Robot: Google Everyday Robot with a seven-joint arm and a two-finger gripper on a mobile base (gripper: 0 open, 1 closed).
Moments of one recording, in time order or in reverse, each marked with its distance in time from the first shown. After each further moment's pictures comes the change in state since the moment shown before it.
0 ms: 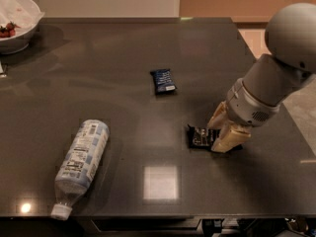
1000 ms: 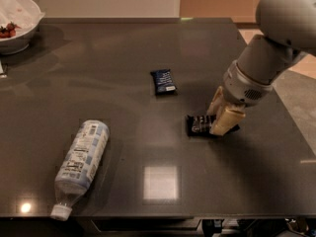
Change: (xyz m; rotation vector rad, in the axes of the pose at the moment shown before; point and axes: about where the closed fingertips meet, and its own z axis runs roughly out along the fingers) arm -0.005 -0.039 -0.018 0.017 0.034 0.069
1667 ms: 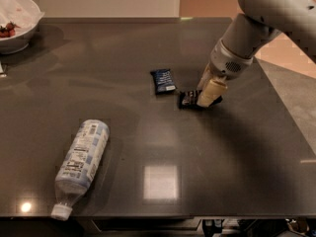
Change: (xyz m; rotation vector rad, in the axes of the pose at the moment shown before) arm -0.021 -0.086 0.000 0.046 -0.034 0.072
